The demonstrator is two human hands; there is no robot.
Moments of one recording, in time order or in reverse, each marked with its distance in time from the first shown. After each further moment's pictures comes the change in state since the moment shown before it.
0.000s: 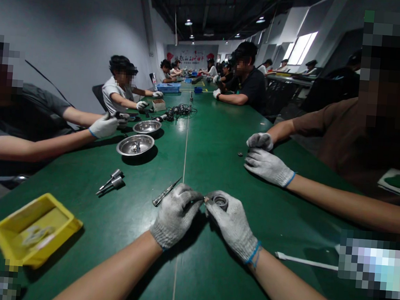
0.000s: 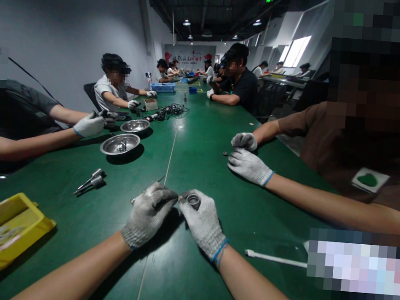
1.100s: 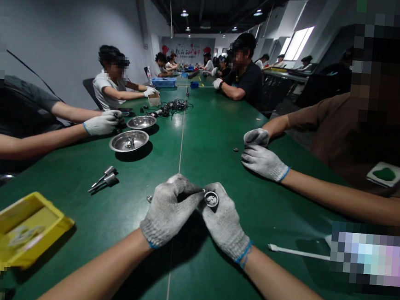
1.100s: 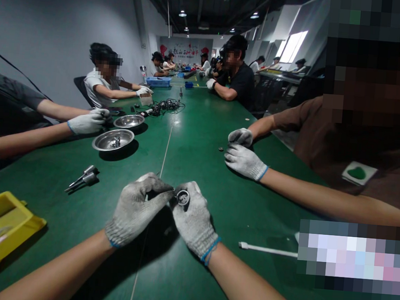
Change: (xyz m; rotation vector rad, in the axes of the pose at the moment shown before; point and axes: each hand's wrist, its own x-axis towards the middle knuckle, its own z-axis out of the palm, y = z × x) left_hand 0.029 0.034 -0.023 -0.243 -0.037 -0.230; right_hand -0.006 0.012 0.011 -0.166 0.151 -0.246
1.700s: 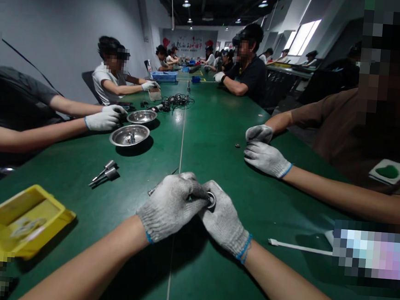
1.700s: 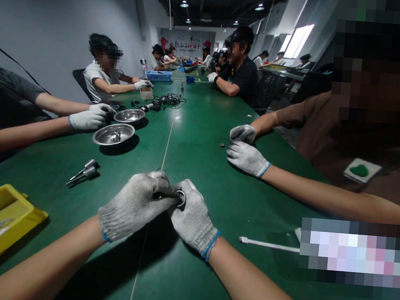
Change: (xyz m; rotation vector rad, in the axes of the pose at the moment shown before) left_hand 0.014 0.015 -0.015 0.149 -0.417 0.054; right_hand -0.004 0.000 0.000 0.056 -0.152 -0.114
